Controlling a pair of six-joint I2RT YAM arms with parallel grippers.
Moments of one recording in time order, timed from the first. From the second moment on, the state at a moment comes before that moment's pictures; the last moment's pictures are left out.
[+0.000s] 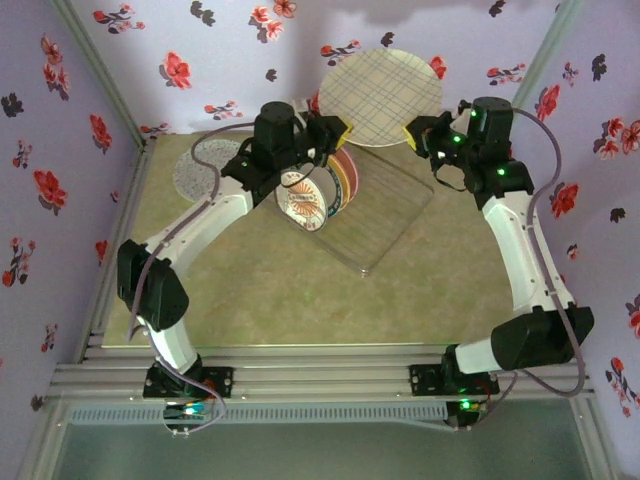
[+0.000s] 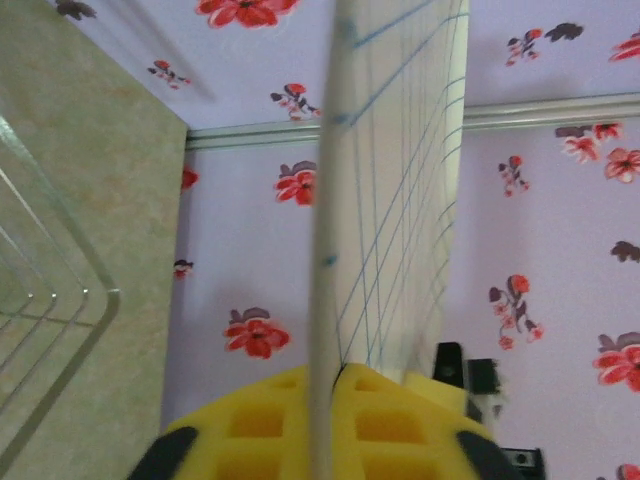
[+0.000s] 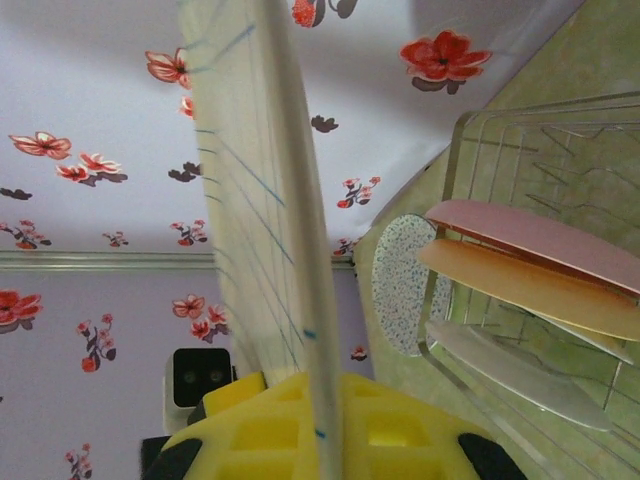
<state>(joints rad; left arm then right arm) -0.65 1.77 1.71 -0.08 0.29 -1.43 0.14 1.40 1.54 -0.45 -0.55 1.19</state>
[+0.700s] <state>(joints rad) -0.43 1.70 1.60 -0.05 0.37 -1.39 0.35 1.20 1.54 -0.46 -0.29 0.62</state>
